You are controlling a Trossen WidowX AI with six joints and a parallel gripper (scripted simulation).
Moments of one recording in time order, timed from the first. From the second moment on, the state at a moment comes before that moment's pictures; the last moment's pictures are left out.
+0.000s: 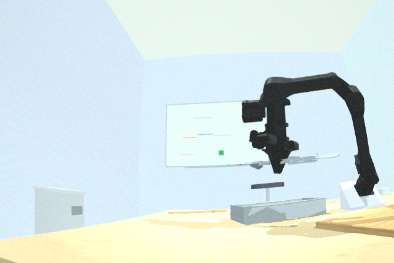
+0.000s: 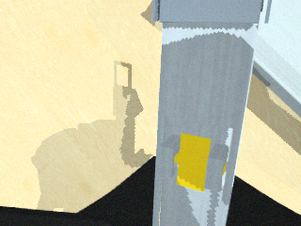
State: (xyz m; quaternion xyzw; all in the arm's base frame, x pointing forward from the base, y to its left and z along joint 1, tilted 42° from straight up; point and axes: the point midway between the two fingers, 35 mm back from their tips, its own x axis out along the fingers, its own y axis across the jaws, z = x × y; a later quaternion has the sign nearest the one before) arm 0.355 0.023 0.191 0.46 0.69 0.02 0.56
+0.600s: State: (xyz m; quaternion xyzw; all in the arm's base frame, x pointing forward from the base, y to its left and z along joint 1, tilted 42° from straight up) arm 0.307 0.074 0.243 0.41 0.68 0.09 0.60
